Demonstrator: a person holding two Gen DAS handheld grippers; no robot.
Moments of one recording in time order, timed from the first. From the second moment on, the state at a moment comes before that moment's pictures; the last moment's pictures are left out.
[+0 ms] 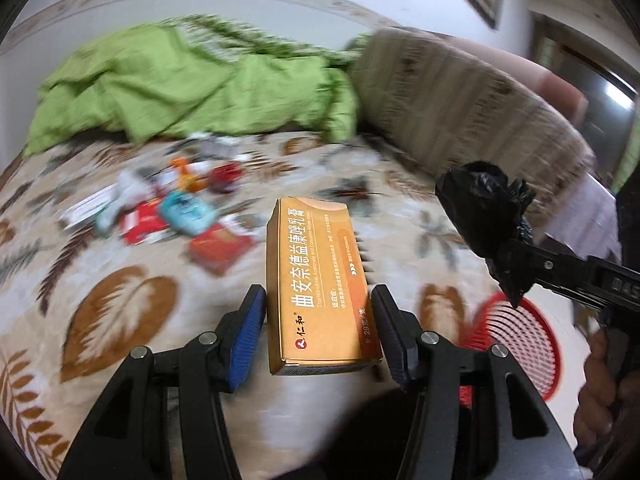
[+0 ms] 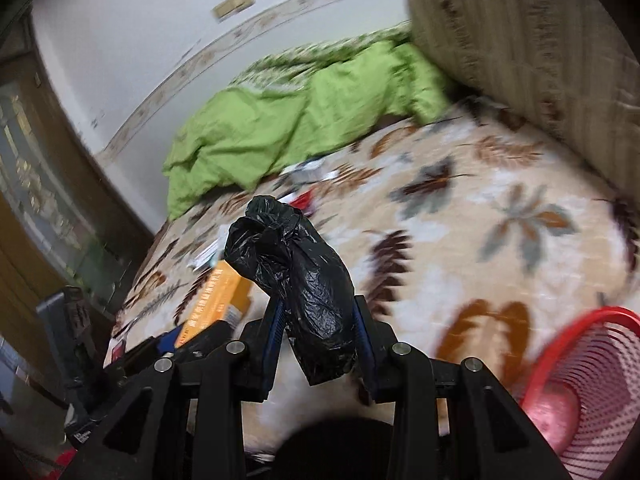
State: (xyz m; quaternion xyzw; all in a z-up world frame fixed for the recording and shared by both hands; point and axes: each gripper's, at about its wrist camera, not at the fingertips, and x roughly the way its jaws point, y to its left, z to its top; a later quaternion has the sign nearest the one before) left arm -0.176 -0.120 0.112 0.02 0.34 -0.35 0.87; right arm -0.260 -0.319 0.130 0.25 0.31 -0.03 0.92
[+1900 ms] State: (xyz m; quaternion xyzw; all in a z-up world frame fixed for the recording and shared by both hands) left arm -0.165 -0.067 0.151 -0.01 0.36 -0.30 0.88; right arm -0.268 -0.333 0.147 0.23 0.35 -0.03 0.91
